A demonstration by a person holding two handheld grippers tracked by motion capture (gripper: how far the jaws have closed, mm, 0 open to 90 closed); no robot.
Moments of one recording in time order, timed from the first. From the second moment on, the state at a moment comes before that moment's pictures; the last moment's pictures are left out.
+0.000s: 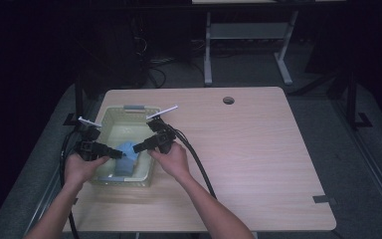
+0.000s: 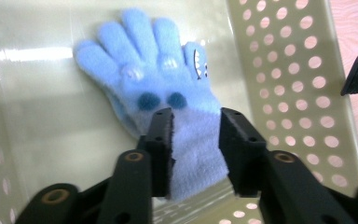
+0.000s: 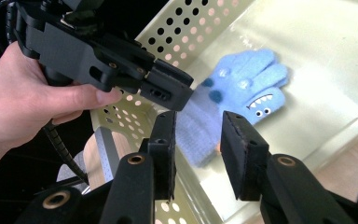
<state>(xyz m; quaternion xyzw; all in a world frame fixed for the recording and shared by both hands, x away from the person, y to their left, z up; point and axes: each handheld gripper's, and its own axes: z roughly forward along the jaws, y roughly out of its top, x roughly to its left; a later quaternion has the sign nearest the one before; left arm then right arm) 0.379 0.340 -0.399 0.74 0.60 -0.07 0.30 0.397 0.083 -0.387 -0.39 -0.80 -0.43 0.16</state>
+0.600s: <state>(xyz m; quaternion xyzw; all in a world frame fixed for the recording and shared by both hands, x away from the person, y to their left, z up) 0.393 0.321 -0.416 0.77 0.60 -0.05 0.21 0.396 0.069 -0.382 -0.39 -0.80 -0.43 0.15</state>
